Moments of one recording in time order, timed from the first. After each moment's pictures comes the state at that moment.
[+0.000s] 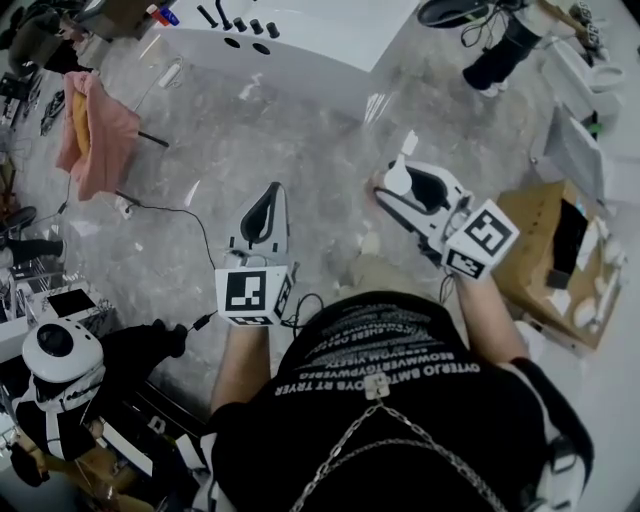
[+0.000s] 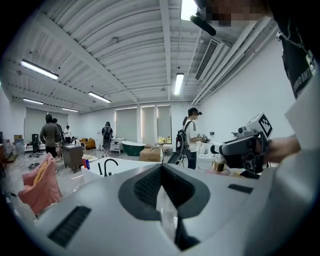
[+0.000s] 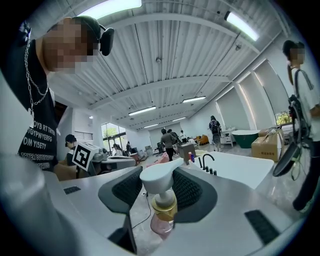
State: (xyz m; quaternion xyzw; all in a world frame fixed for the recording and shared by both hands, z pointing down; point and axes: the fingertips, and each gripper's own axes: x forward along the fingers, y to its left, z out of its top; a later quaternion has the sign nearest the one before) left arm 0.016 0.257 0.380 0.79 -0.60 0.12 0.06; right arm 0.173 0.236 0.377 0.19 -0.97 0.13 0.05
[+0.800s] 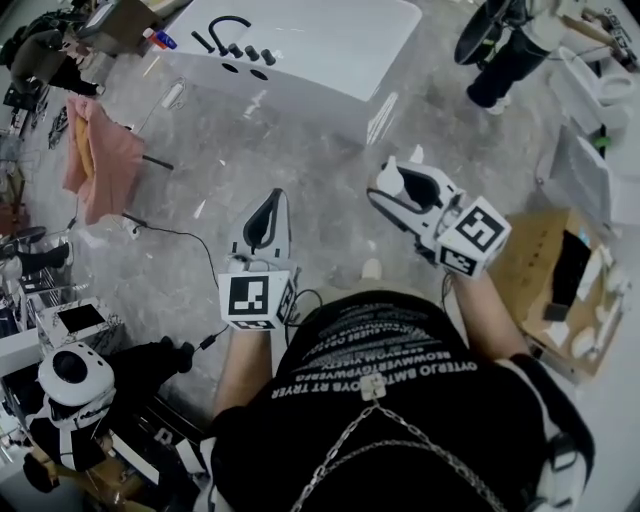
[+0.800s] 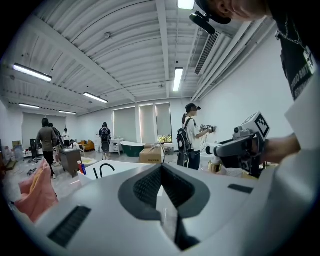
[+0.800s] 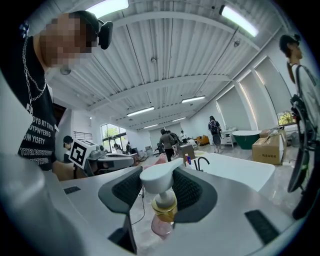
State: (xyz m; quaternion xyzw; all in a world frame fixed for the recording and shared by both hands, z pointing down) left arm 0.049 0.136 0.373 0.79 -0.60 0.14 0.05; right arm 0.193 0.108 0.379 0.18 -0.98 0.13 0.04
